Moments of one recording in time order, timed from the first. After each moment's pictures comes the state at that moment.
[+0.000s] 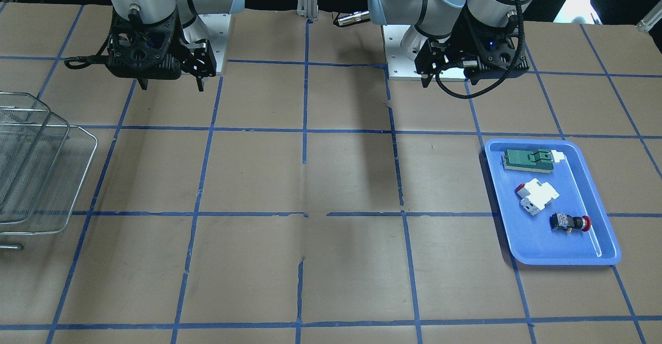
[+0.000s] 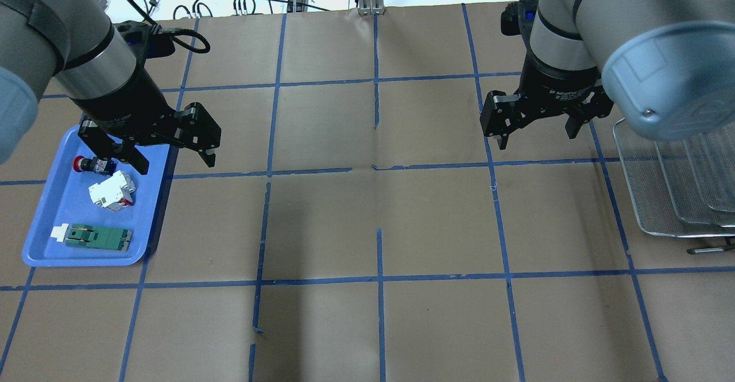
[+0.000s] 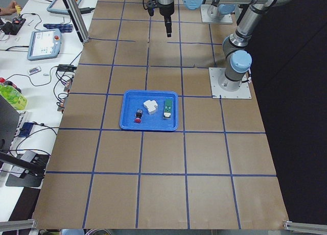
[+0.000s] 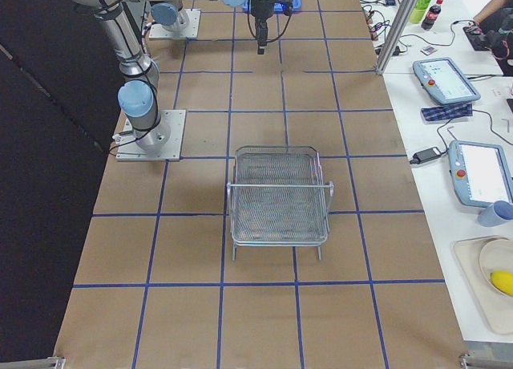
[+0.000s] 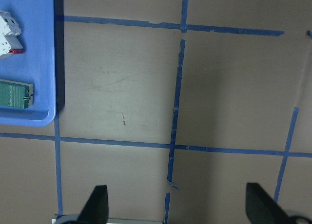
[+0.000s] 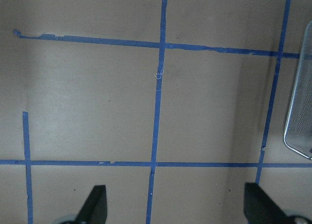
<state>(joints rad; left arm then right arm) -1.52 -1.46 -1.70 -1.67 1.58 -0.04 1.67 -1.62 1.66 -1.55 -1.68 0.03</state>
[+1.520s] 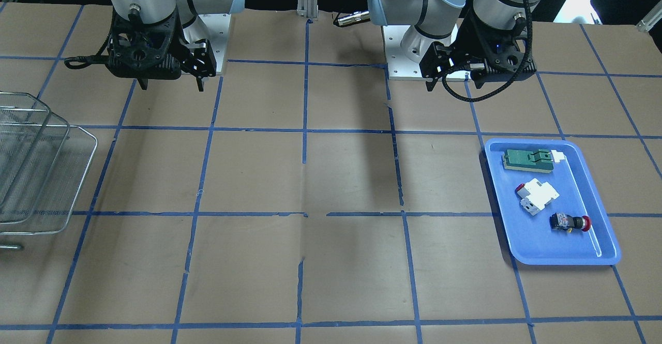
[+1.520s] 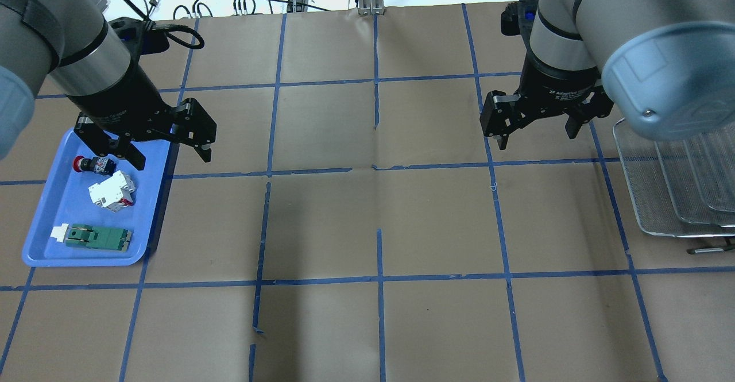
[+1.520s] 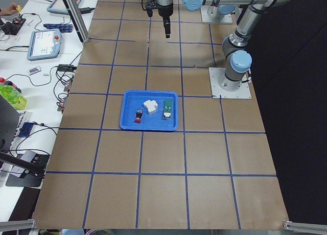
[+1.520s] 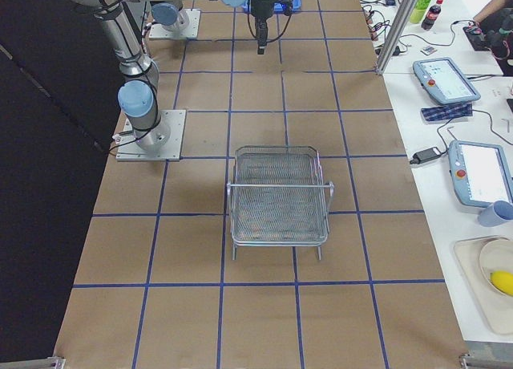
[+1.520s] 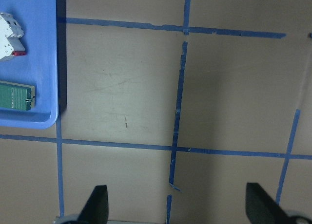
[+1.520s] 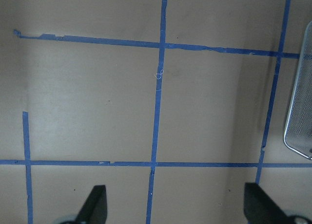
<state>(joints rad) -1.50 -1.46 -1.70 -1.64 1.58 -0.03 1.67 -1.62 1.66 -1.55 -1.68 0.03</state>
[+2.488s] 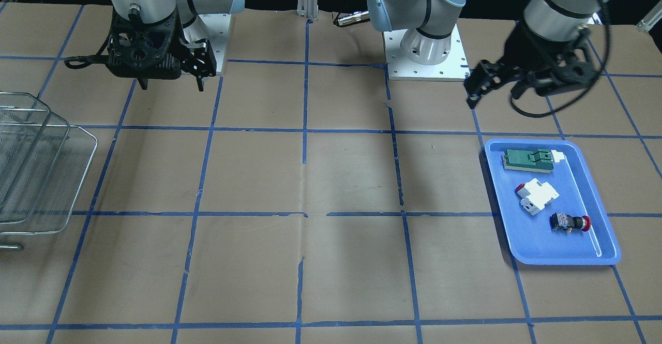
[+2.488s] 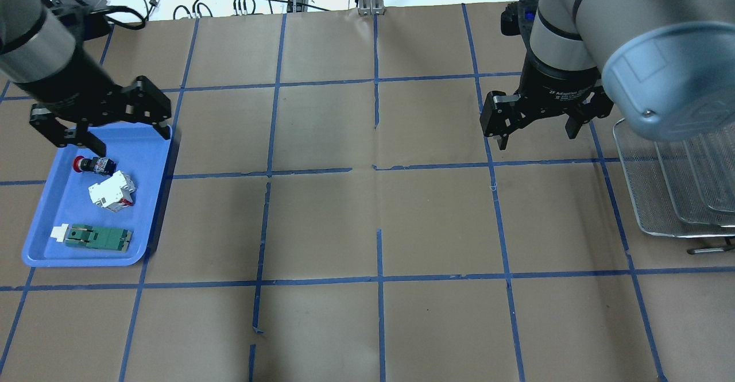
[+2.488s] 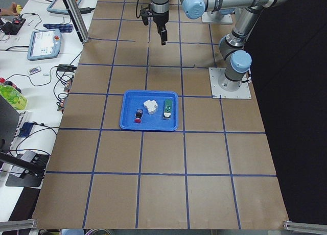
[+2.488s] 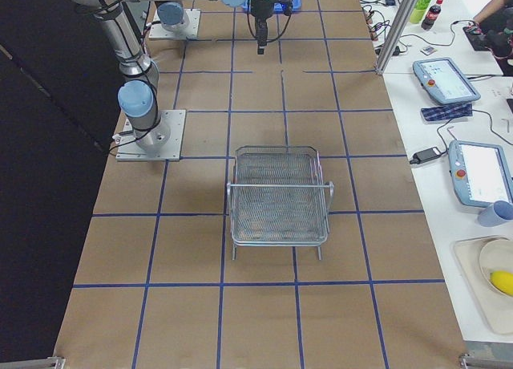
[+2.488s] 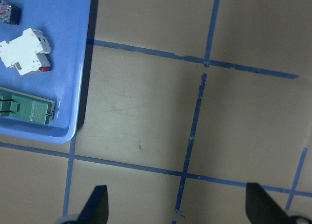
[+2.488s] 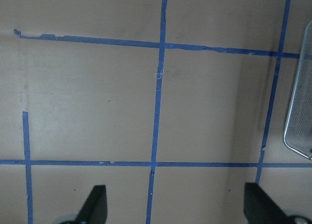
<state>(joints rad) -1.31 -1.48 -1.70 -1.56 1.56 -0.07 1.67 -1.62 1.66 -1.55 -1.68 0.03</state>
